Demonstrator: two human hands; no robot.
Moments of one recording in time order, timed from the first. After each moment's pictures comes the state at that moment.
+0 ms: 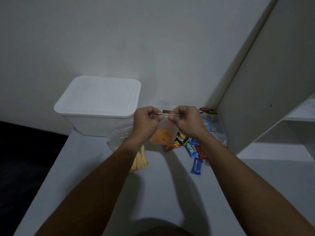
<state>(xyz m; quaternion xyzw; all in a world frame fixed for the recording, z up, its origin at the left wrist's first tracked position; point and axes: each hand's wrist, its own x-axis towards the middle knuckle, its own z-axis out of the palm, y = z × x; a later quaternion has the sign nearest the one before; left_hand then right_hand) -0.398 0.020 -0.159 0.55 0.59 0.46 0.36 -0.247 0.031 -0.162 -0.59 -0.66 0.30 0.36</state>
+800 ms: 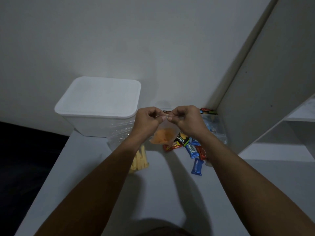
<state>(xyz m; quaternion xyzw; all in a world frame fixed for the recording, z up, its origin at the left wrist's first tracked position) -0.400 0.021 -0.156 0.58 0.56 0.45 0.39 -0.245 0.034 -0.159 -0.59 -0.68 0.28 0.33</state>
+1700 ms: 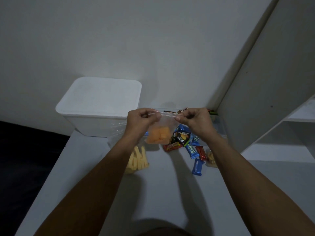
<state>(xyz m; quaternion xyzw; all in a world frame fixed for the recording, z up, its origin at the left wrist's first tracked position) -0.416 0.020 -0.161 0.48 0.56 0.50 0.45 -0.223 0.031 -0.163 -0.60 -0.60 0.36 0.38</state>
